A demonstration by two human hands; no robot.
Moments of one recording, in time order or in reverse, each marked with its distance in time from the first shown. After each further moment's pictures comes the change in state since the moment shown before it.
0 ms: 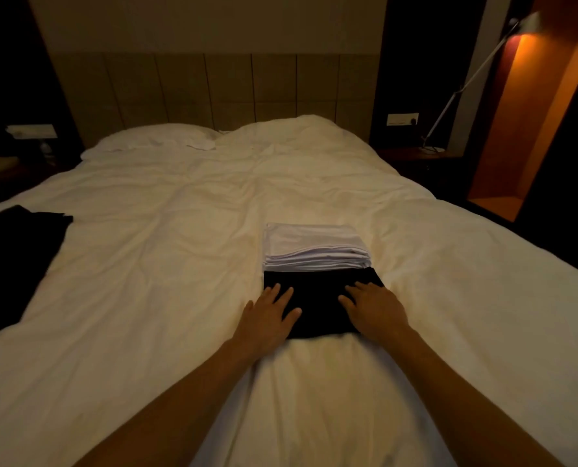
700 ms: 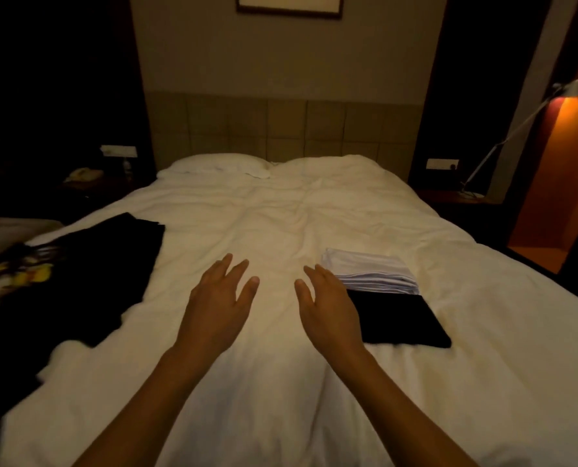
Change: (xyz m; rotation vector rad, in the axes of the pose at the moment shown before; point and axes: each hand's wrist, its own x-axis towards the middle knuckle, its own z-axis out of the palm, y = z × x) left_hand -0.216 -0.076 -0.167 -0.250 0.582 -0.158; right_hand -0.127 -0.239 -0.093 0.594 0.330 -0.172
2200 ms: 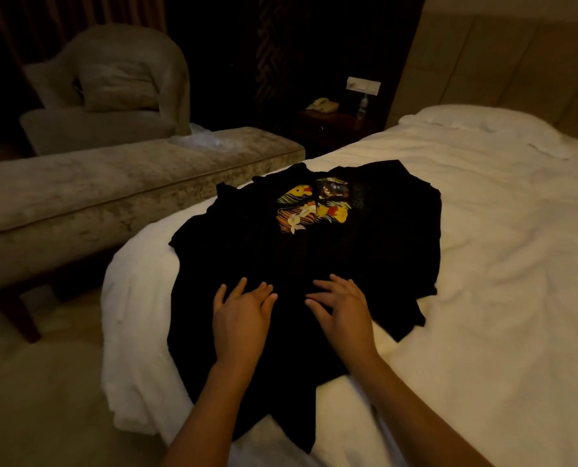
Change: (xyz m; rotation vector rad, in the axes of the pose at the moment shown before) left_hand -0.069 -0.451 -0.125 0.319 0.334 -0.632; right_hand -0.006 -0.256 0.447 0.162 -0.435 -0.597
